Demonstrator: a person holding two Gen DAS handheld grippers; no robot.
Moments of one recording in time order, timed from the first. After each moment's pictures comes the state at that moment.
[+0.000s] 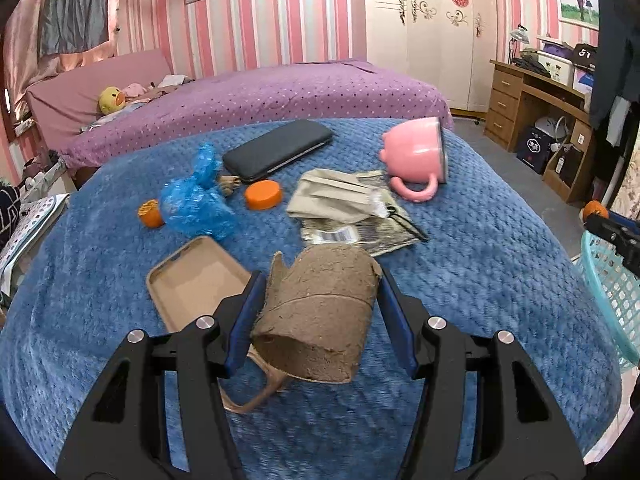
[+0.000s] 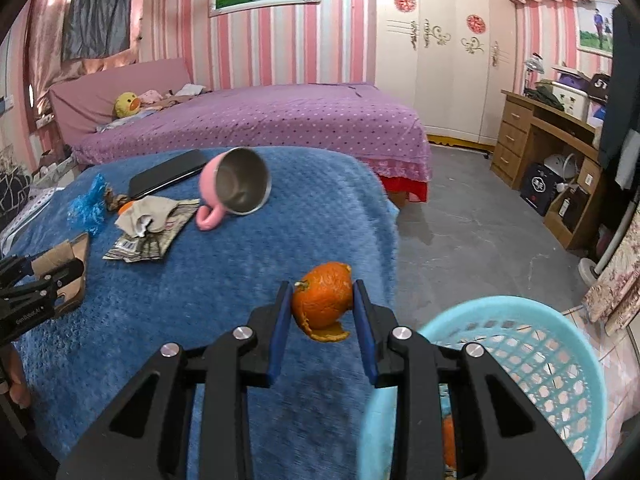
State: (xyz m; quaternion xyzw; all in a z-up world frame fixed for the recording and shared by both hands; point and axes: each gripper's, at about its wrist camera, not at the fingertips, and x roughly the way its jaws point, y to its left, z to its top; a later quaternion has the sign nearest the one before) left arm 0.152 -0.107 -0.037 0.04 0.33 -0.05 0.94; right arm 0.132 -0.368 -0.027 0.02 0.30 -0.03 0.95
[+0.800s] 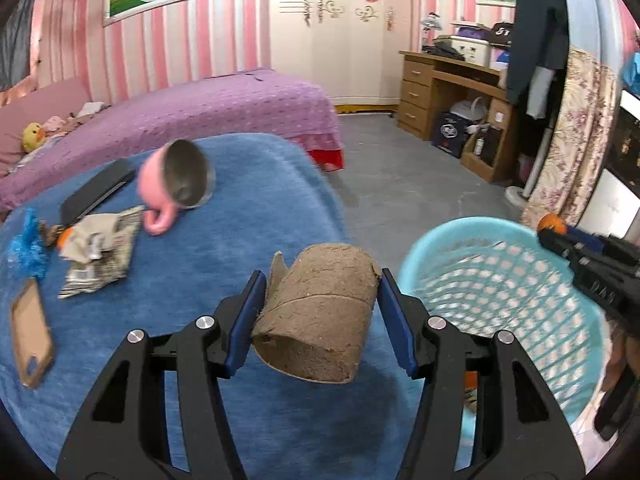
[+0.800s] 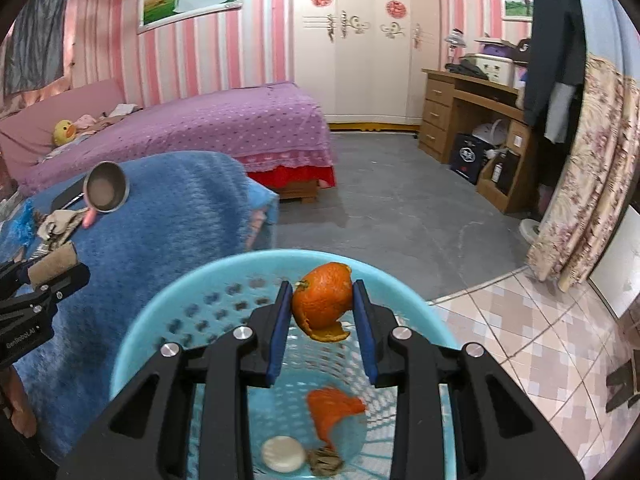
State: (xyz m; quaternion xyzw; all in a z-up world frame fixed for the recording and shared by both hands) left arm 0.117 -0.326 -0.035 0.06 0.31 -0.20 0.93; right arm 0.072 -0.524 -0.045 0.05 0.30 -0.14 0.94
